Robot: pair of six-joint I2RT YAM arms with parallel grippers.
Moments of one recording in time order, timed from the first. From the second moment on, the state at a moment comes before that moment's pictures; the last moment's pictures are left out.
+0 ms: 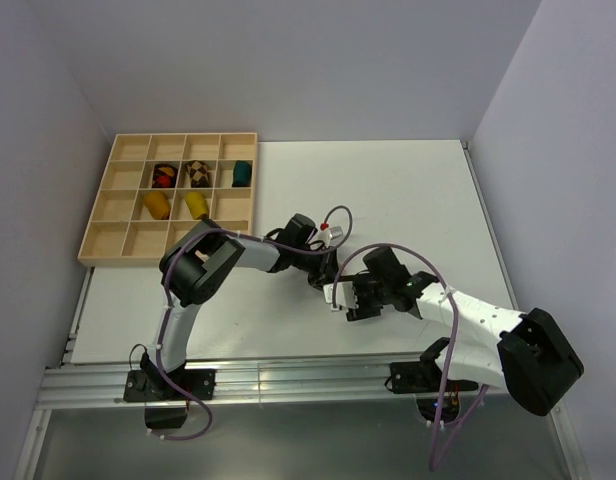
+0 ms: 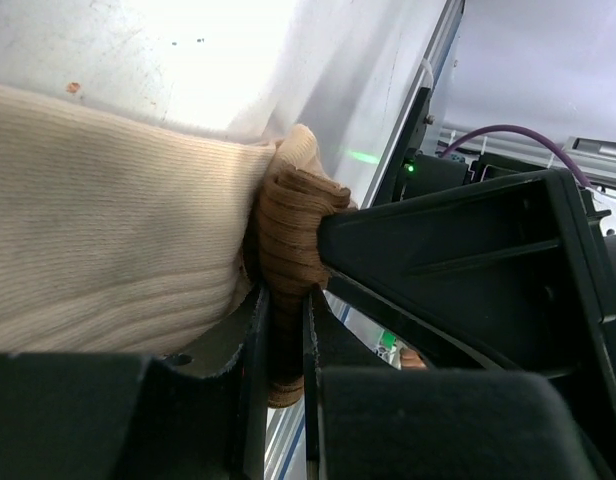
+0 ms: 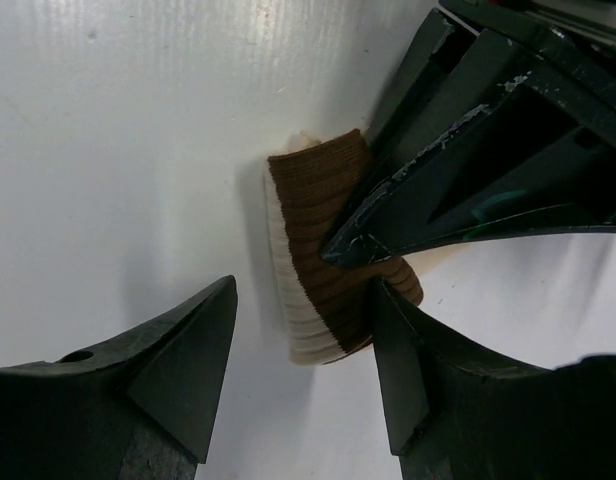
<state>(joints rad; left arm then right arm) -0.76 2.14 1.15 0.24 0.93 -0.82 0.61 1.13 0.48 -0.35 -0.36 -1.09</state>
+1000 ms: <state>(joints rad) -0.67 2.01 1.18 0.10 0.88 -0.72 0.68 1.20 0.47 -0.27 -0.17 -1.09</state>
